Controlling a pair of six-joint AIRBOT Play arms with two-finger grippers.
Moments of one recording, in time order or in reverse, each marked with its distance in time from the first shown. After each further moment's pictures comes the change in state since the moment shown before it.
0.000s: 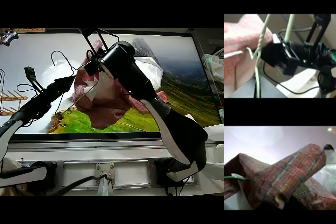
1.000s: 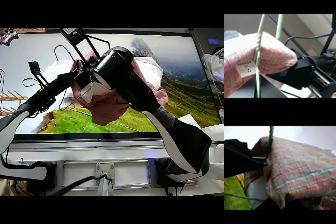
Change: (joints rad) left arm -0.037 -0.153 0.166 -0.004 -0.127 0.073; right arm 0.111 0.060 0.000 0.071 0.103 -0.003
